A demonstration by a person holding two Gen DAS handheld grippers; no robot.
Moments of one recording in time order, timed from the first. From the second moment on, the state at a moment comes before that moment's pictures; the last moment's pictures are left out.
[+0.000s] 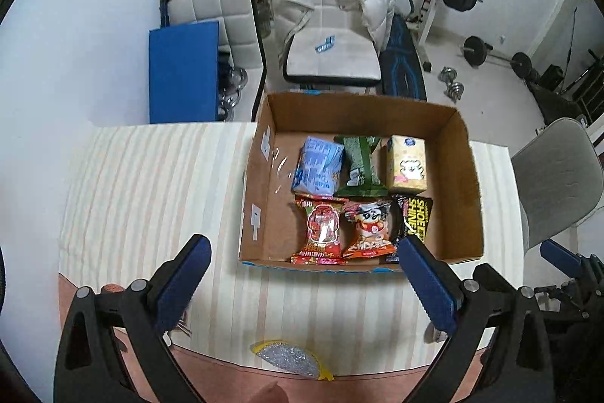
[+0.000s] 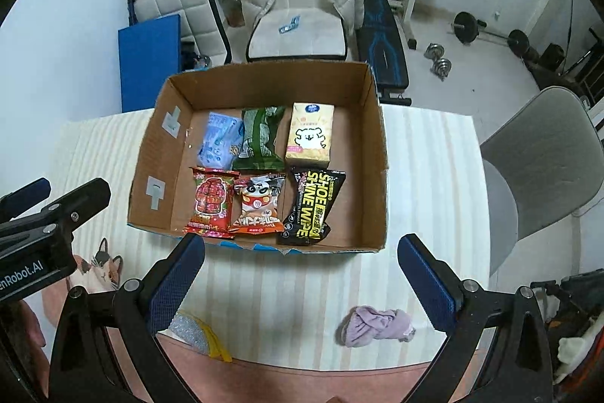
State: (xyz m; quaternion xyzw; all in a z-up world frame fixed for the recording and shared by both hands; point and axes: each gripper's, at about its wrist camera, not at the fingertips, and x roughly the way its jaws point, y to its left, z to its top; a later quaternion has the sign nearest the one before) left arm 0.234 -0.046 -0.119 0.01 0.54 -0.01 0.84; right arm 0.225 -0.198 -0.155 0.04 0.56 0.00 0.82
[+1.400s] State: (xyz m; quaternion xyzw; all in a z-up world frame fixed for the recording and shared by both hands) left arm 0.139 0.010 -0.394 -0.20 0.76 0.11 0.61; right arm 0.138 -0.336 -0.414 0.35 0.71 -0.13 0.59
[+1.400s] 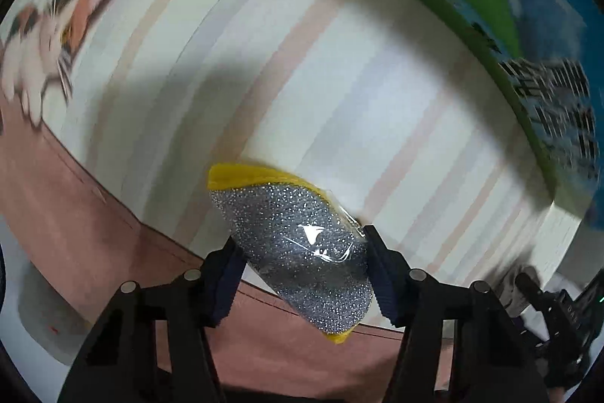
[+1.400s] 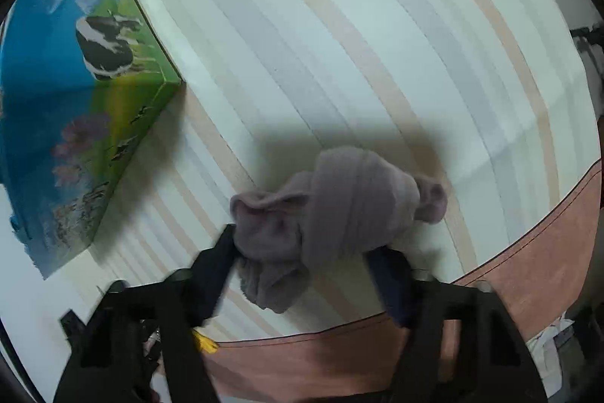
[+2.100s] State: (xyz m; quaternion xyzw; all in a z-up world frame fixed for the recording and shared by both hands) left arm 0.195 -0.062 -0.181 -0.06 0.62 -0.03 0.78; right arm 0.161 -0.245 -0.236 0.09 0.66 0.05 0.74
